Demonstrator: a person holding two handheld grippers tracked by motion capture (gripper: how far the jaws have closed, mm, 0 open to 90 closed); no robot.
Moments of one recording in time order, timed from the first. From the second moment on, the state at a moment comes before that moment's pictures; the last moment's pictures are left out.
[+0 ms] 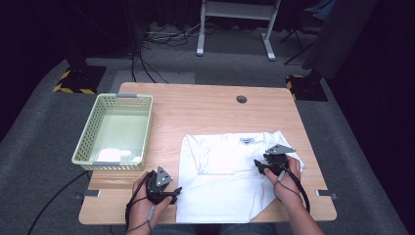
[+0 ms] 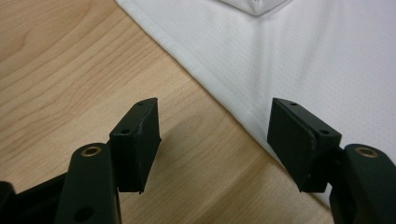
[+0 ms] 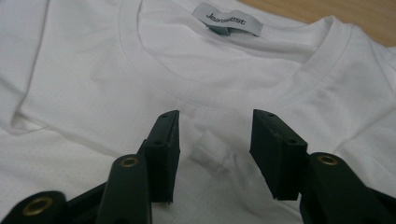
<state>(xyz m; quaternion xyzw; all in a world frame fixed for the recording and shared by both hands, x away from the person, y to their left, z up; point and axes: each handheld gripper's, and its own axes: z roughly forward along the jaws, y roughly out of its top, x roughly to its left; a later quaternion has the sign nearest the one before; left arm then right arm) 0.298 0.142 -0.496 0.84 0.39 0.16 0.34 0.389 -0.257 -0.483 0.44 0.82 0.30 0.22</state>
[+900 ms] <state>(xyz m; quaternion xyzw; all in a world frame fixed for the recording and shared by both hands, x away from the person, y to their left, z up) 0.311 0.117 -0.492 0.84 0.36 0.16 0.37 0.337 -0.309 -0.453 0.46 0.80 0.33 0.21</state>
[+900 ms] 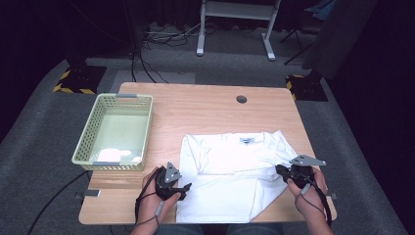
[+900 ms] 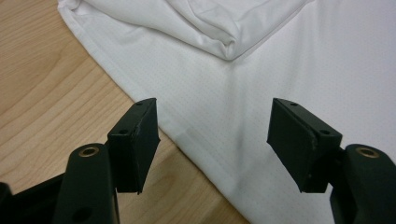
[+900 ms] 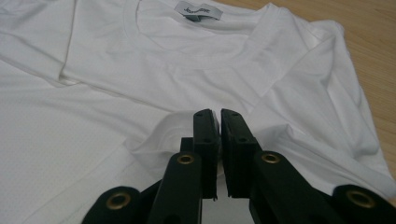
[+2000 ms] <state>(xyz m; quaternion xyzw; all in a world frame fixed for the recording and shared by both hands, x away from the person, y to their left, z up) 0.318 0.100 -0.488 0.84 0.36 0.15 0.38 0.277 -0.367 -0.445 0.52 0.76 0.26 0.29</state>
